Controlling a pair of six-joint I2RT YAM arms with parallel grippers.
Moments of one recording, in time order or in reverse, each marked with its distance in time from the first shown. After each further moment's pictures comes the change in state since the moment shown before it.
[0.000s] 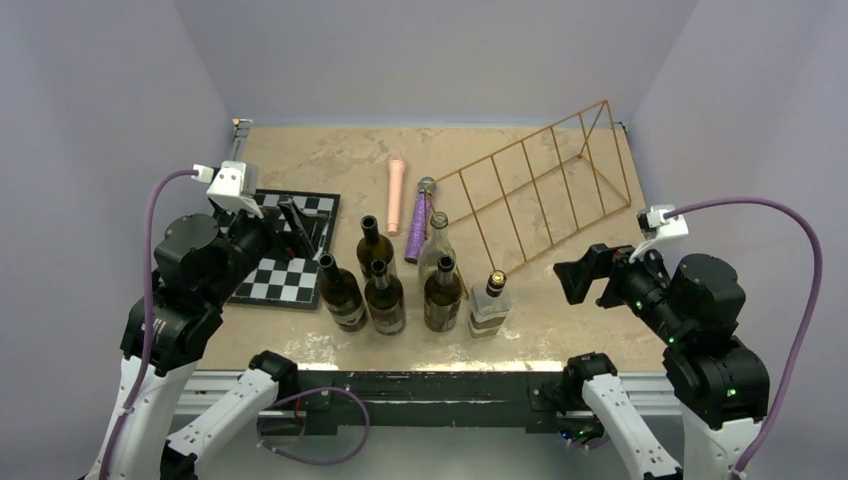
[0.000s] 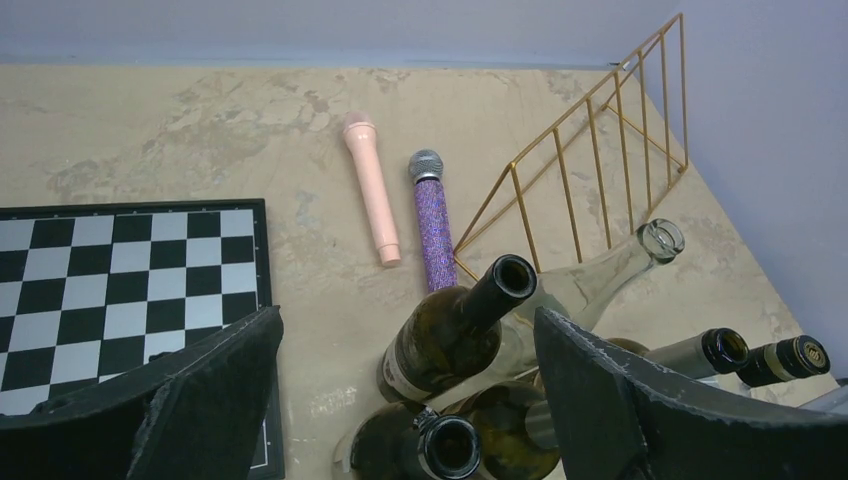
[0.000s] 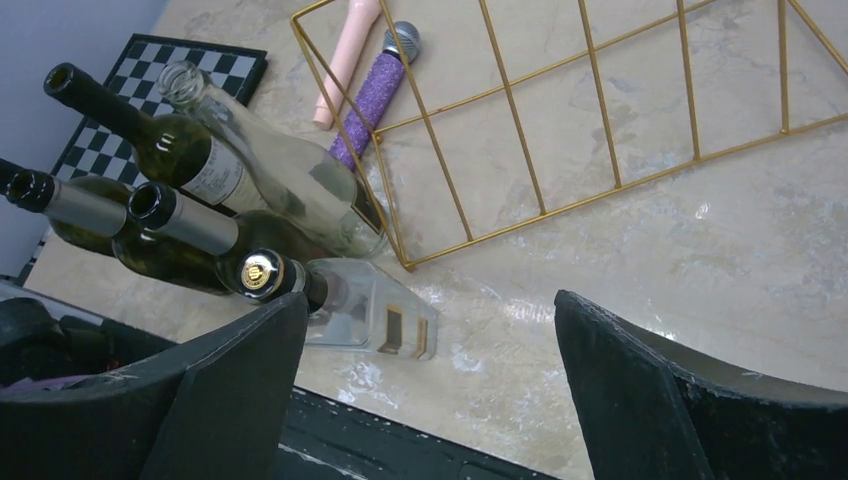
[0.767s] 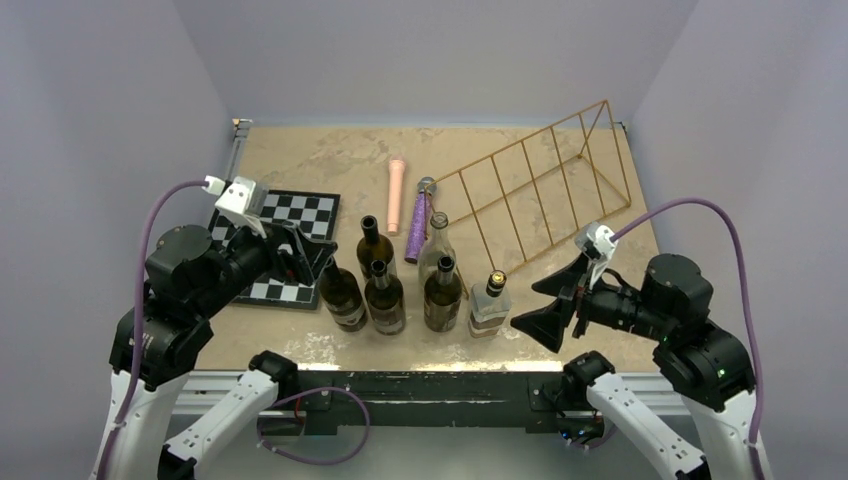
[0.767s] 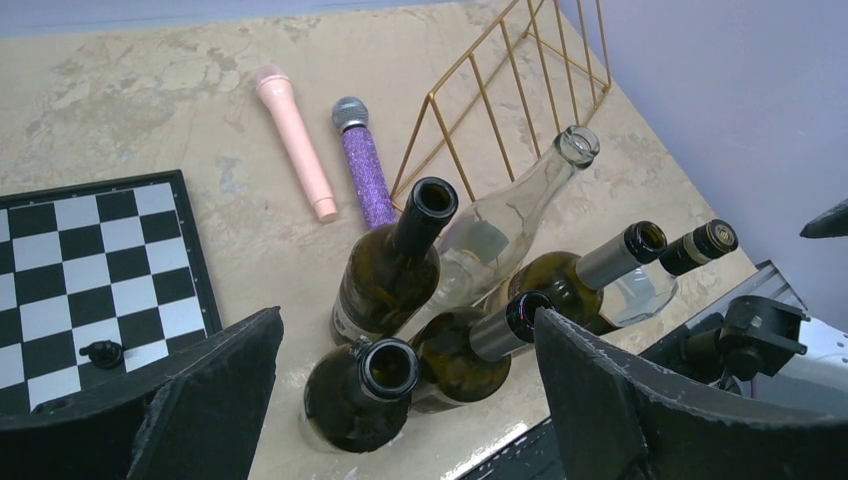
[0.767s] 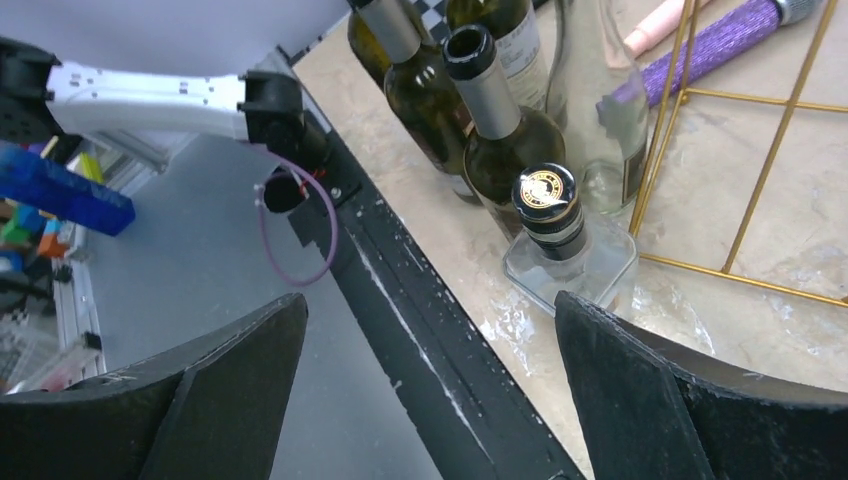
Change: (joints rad) left arm 0.000 -0.030 0.026 -0.095 0.205 0.026; right arm 0.264 -0.053 -0.169 0.137 -0.427 -0.003
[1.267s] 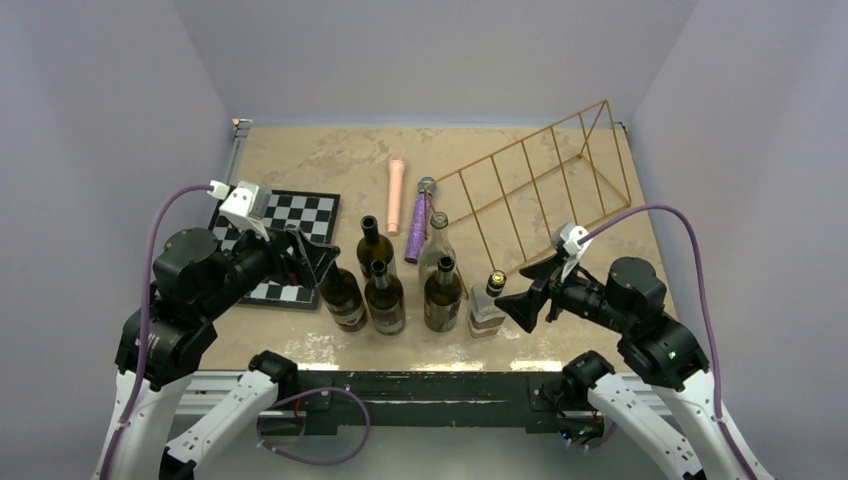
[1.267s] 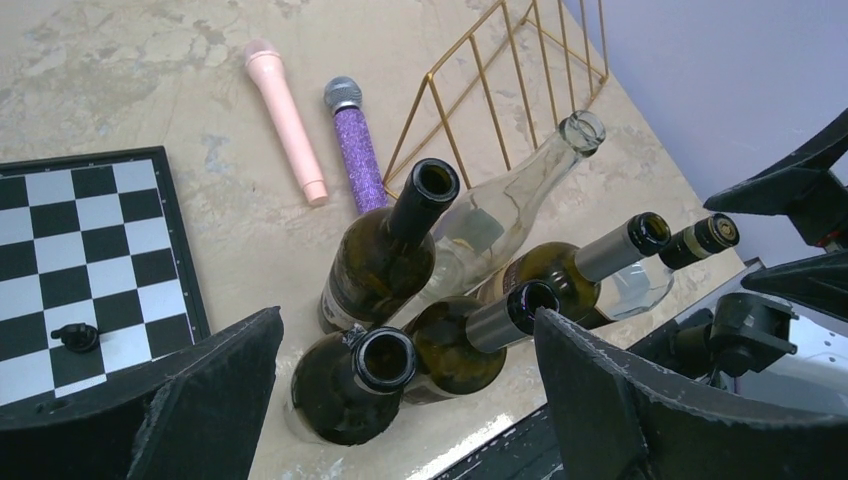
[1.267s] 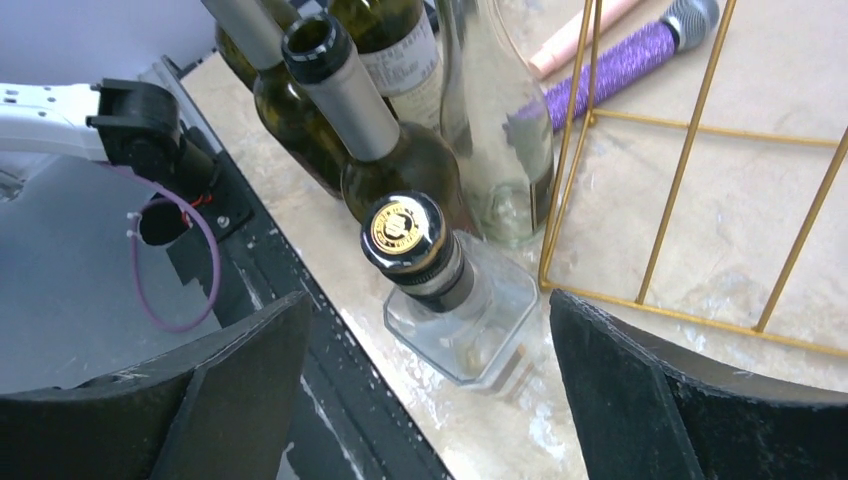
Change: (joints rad) left arm 0.000 -0.031 -0.044 -0.003 0.008 -0.036; right arm 0.120 -0.059 -0.324 0.294 0.220 -0.051
